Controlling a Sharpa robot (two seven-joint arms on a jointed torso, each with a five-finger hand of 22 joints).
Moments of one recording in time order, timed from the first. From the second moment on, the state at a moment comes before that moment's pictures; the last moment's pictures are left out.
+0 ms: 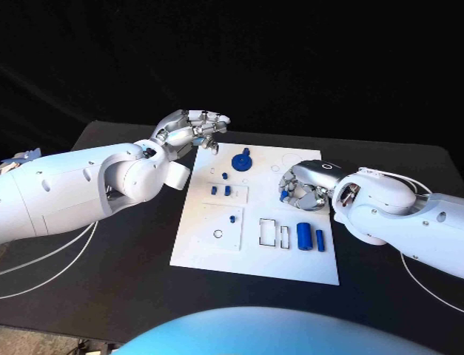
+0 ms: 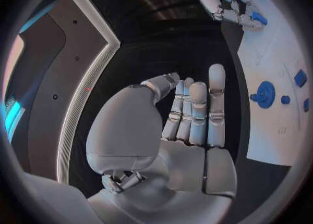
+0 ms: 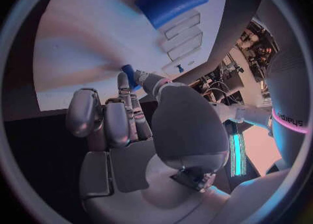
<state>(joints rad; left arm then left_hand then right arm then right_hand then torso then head) 1.13 -0.90 0.00 1.51 -0.08 -0.16 0.40 1.33 -0.16 0.56 0.01 0.19 0.93 0.16 0.25 0.46 0.87 0.09 0.78 0.29 1.13 0.02 1.26 0.57 0.17 1.08 0.10 0.91 0.61 1.16 -0.74 -0.13 1.54 -1.60 -0.23 -0.14 1.29 -0.13 0.56 0.02 0.15 0.98 0.15 0.20 0.41 1.15 0.08 0.27 0.12 1.47 0.01 1.32 1.09 0.10 1.36 0.10 1.20 1.28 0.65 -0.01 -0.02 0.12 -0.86</state>
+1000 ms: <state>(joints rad) 1.13 -0.90 0.00 1.51 -0.08 -0.16 0.40 1.33 -0.16 0.56 0.01 0.19 0.93 0.16 0.25 0.46 0.87 0.09 0.78 0.29 1.15 0.02 1.28 0.62 0.17 1.08 0.11 0.91 0.61 1.17 -0.79 -0.12 1.68 -1.59 -0.40 -0.14 1.30 -0.10 0.57 0.02 0.13 1.01 0.14 0.23 0.42 1.19 0.06 0.27 0.13 1.47 -0.01 1.33 1.10 0.10 1.38 0.09 1.22 1.30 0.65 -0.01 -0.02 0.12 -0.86</state>
